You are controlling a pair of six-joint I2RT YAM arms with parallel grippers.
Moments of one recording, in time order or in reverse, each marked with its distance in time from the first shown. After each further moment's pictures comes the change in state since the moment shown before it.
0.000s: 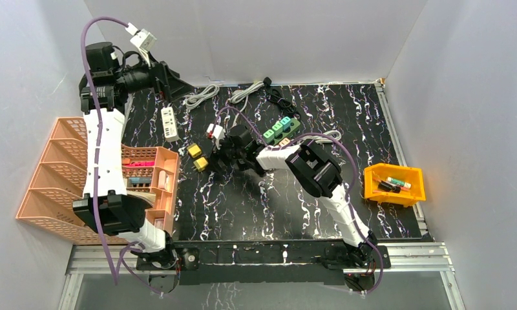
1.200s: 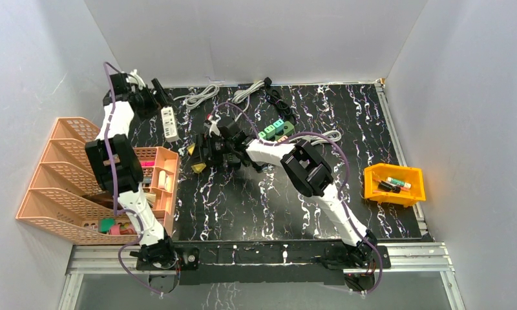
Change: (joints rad) left arm 0.125 0.501 -0.149 0.204 -0.586 -0.386; right arm 0.016 0.126 0.307 -0.279 -0.167 0.914
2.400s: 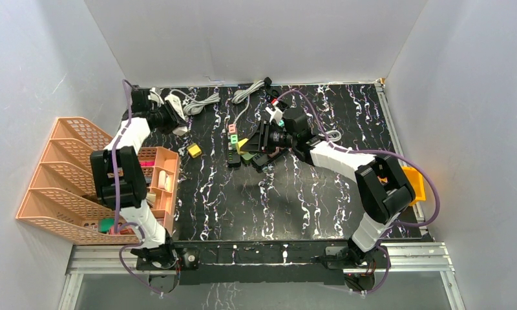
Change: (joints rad) left arm -0.153 -0.309 -0.439 0.153 -0.112 -0.148; right arm -0.251 -0.781 -0.784 0.134 0.005 0.026
